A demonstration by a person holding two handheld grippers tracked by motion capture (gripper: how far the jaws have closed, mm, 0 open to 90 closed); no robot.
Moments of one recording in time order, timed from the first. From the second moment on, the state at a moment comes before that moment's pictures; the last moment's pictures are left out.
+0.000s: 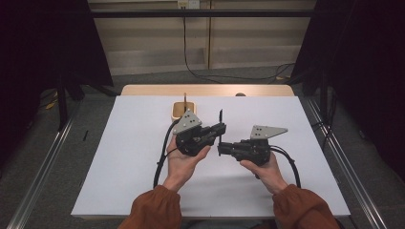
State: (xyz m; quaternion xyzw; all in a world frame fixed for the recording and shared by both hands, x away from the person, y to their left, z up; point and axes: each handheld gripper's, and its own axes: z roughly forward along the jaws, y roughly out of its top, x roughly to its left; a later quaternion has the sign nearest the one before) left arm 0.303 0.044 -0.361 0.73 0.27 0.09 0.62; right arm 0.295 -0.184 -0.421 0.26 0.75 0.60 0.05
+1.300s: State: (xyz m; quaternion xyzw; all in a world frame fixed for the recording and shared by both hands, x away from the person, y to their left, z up) left arm 0.307 0.059 -0.360 0.73 0.28 0.09 0.62; right arm 0.295 -0.188 -0.417 0.29 0.74 0.60 0.09
